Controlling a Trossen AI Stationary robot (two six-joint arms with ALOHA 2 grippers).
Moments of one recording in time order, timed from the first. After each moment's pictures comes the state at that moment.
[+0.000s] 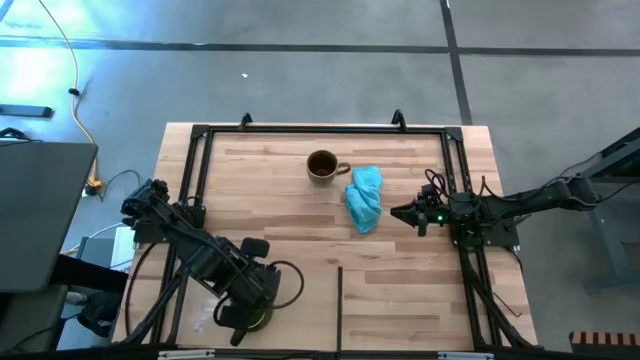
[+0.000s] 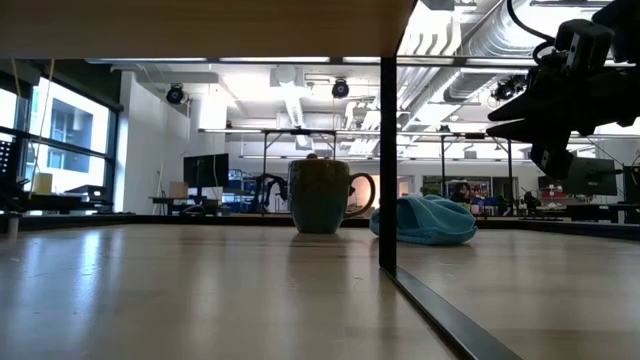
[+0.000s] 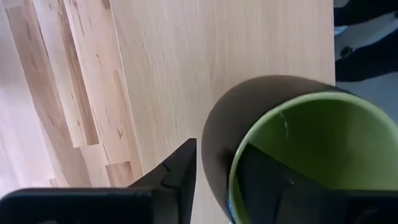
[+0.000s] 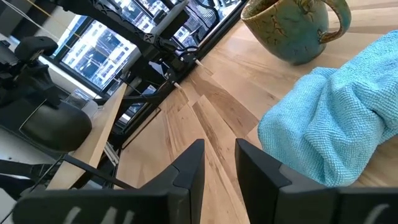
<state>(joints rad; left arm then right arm) -0.54 1.80 1.97 -1.52 -0.06 -0.48 0.12 0.46 0.01 0.27 0.22 0.80</state>
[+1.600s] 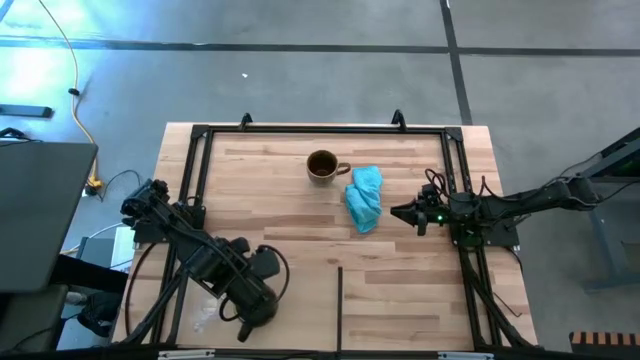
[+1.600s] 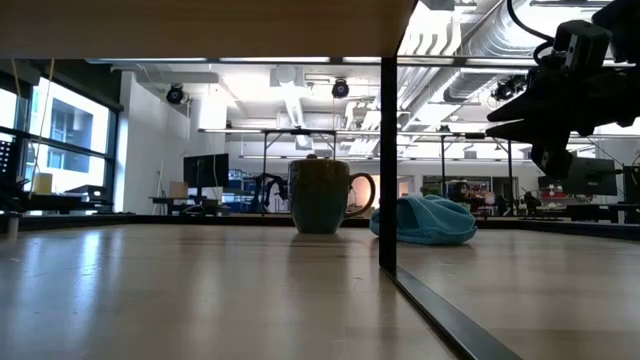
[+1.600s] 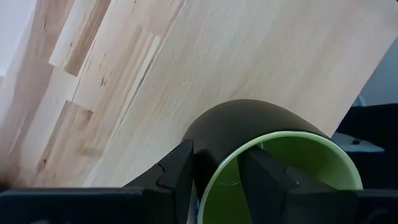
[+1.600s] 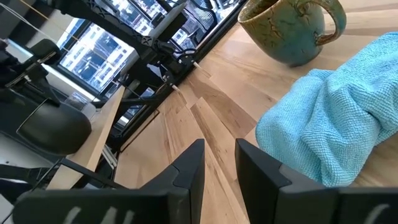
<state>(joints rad) -0.54 1.80 1.97 -1.52 -0.13 -1.14 0.12 0.46 0.01 0.27 0.23 0.81</state>
